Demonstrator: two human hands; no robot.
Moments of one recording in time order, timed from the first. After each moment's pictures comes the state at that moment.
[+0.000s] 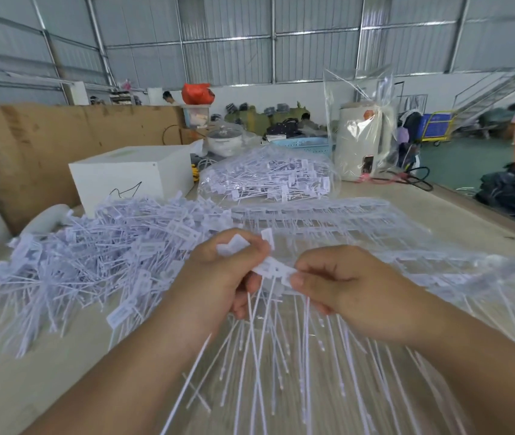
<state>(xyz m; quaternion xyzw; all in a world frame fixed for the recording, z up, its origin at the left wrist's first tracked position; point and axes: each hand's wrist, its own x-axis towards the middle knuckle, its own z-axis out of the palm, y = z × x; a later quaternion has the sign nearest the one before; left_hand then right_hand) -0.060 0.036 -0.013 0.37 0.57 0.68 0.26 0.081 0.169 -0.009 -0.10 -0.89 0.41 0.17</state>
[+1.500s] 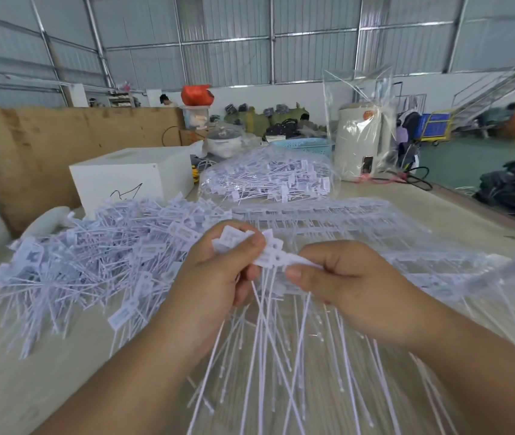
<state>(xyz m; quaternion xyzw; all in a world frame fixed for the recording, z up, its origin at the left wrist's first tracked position) -0.052 0.035 -0.011 0.37 0.53 0.73 0.23 0.077 0.161 -0.011 -0.06 -0.87 0.44 0.22</state>
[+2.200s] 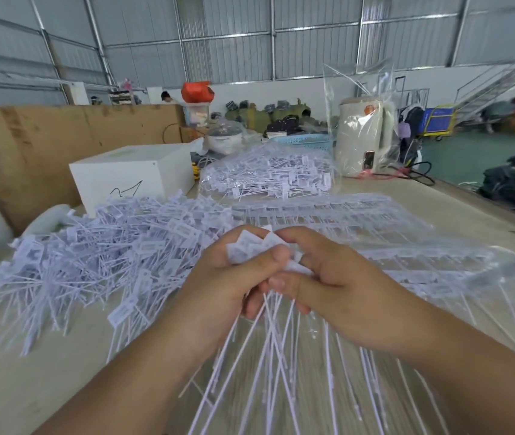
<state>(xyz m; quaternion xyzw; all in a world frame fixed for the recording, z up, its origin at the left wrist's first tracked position) -0.047 0.033 -0.013 0.44 0.52 0.68 0.27 0.073 0.158 -0.019 0.04 -0.87 0.44 0.22</state>
